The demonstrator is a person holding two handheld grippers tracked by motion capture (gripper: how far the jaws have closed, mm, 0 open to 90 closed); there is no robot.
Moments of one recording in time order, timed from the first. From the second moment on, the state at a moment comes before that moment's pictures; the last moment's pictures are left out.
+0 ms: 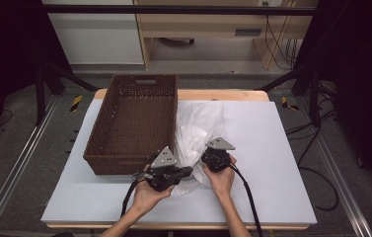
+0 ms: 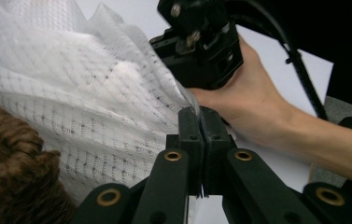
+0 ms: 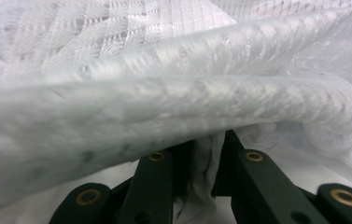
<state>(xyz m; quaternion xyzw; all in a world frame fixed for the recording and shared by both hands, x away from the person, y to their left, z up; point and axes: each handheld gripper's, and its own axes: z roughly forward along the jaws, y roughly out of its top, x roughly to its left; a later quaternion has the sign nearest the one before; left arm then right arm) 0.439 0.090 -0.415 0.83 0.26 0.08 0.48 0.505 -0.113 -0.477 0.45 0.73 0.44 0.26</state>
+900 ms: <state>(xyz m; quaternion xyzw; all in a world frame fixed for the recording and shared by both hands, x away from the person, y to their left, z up) 0.451 0.083 -0.438 0.83 0.29 0.09 0.47 0.469 -0.148 -0.483 0.39 0.78 0.44 0.20</state>
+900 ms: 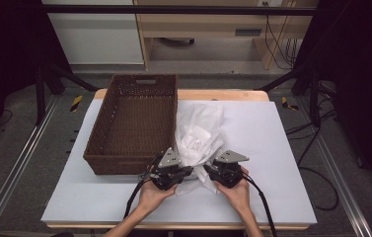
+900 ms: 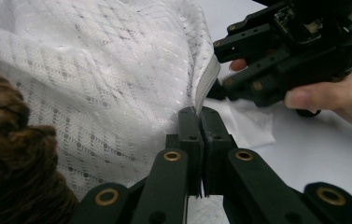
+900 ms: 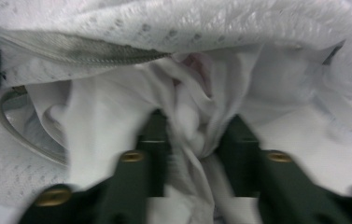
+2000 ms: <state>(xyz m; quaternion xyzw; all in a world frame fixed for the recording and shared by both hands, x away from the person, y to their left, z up) 0.448 0.086 -0.430 0.83 0.28 0.08 0.48 0.453 -0.194 -0.443 0.42 0.72 0.50 0.23</state>
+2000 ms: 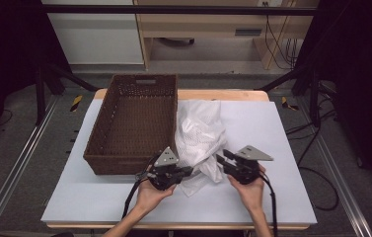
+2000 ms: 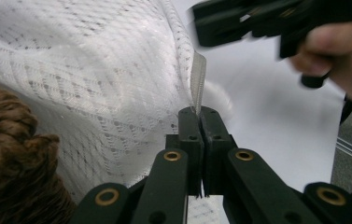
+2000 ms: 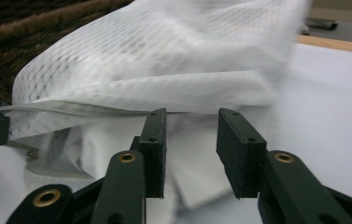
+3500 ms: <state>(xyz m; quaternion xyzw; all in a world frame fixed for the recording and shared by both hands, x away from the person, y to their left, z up) 0.450 0.087 -0.433 0.82 0.29 0.09 0.48 0.468 -0.161 -0.467 0.40 0.79 0.43 0.19</state>
